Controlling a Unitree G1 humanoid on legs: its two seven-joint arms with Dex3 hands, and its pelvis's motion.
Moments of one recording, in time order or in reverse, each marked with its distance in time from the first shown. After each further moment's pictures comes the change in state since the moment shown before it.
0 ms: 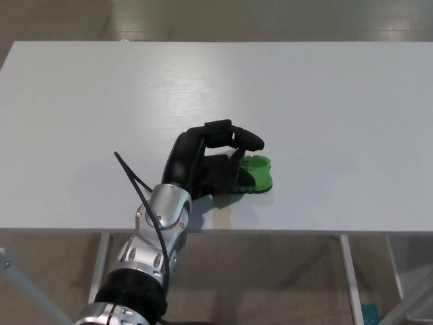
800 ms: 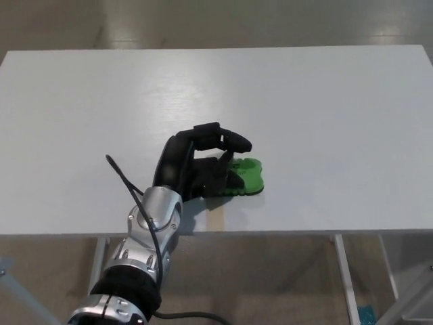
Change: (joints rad) left_arm -0.036 0.028 0.050 0.158 -0.006 -0.082 0.008; right_arm -0.010 0.000 0.007 0.001 0.001 0.000 0.013
